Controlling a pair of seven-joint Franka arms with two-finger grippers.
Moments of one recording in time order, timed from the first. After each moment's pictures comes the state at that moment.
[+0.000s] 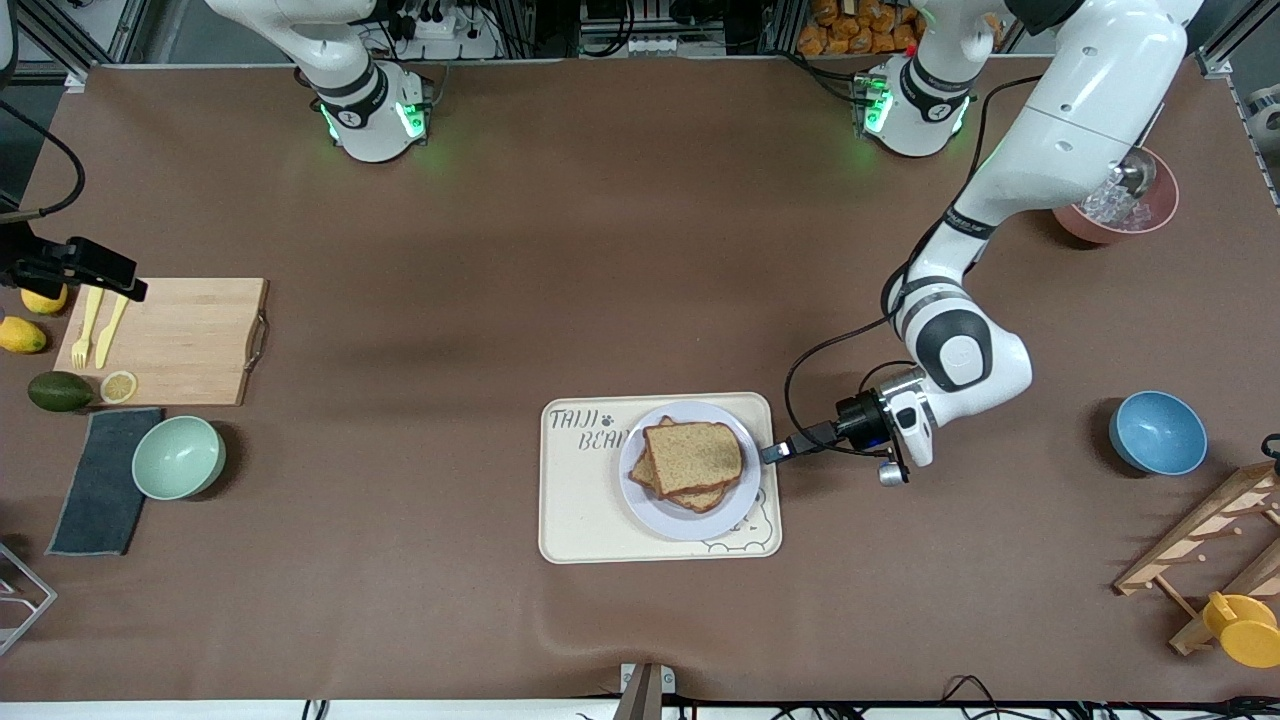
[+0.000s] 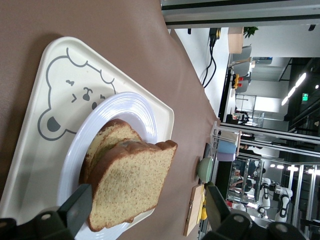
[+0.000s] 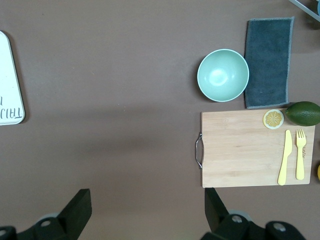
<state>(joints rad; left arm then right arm) 0.01 0.68 -0.33 -1.77 -1.54 2.39 0.68 -0.02 0.06 -0.07 -1.54 0.02 1.54 -0.05</state>
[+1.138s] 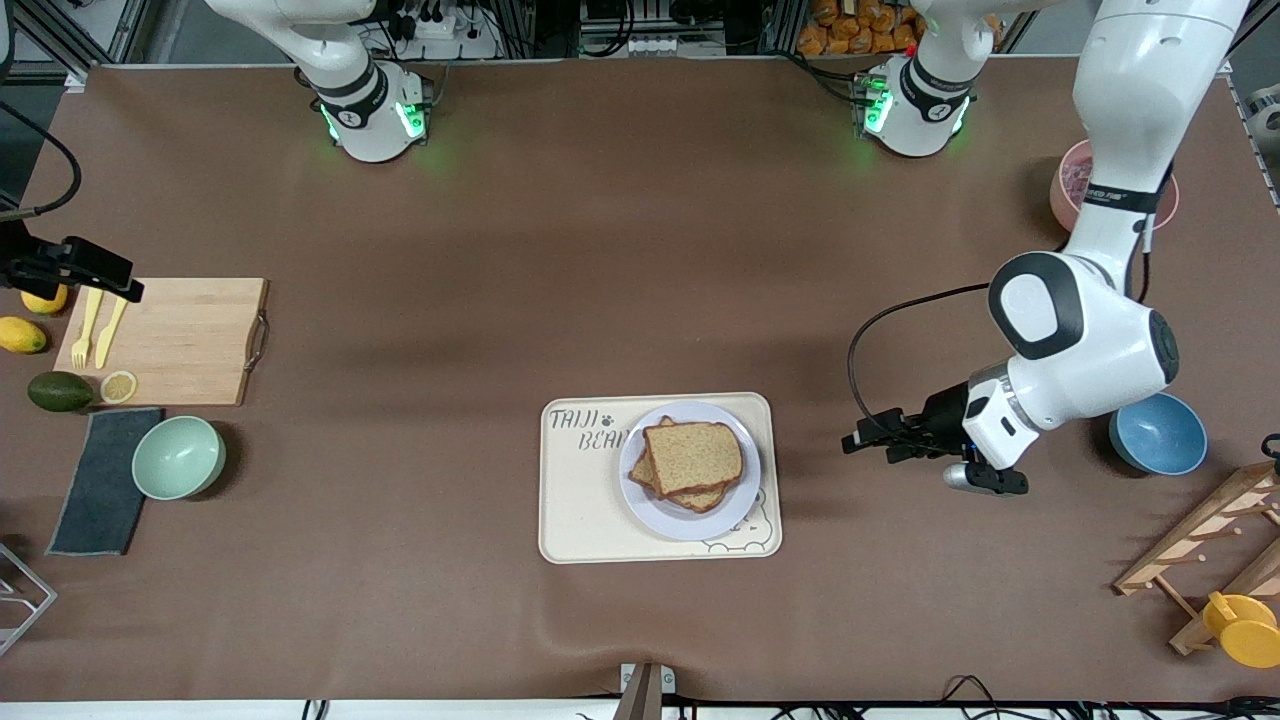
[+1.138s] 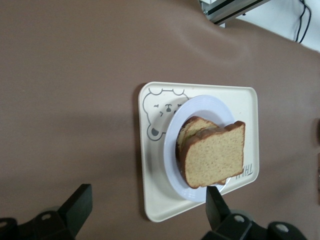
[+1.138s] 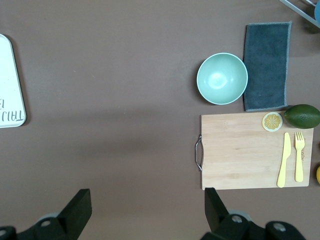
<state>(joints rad) 0.08 0.47 -0.31 -1.73 -0.59 2.33 0.22 -0.02 0.06 -0.07 -1.53 0.02 1.55 -0.05</state>
